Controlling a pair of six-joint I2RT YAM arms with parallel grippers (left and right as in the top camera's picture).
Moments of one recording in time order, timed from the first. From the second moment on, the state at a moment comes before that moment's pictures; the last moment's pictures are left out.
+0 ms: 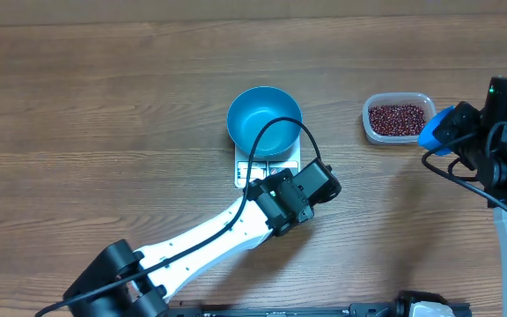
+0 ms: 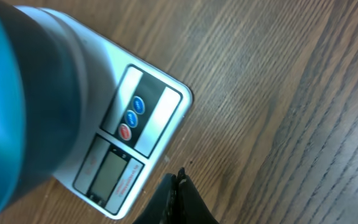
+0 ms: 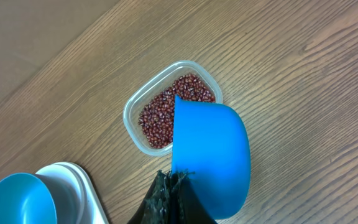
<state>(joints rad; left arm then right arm) -0.96 1.66 1.13 -0.63 -0.27 0.19 -0.11 1.20 1.36 -1.04 0.09 0.54</state>
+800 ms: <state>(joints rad) -0.96 1.86 1.13 -0.48 -0.41 0.19 -0.11 1.20 1.36 -1.04 0.09 0.54</state>
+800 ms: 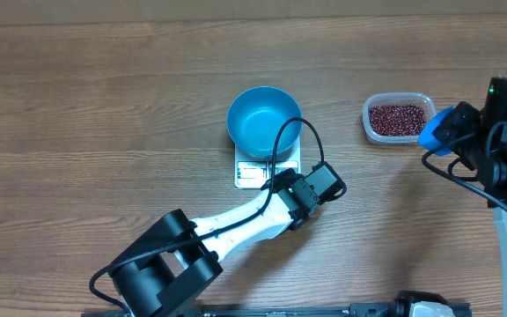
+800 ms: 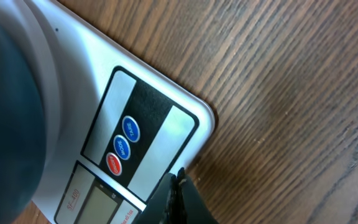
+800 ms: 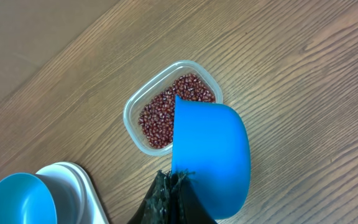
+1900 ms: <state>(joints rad) -0.94 1.86 1.13 -0.47 -0.54 0.12 -0.11 1.20 1.36 -1.04 0.09 0.54</state>
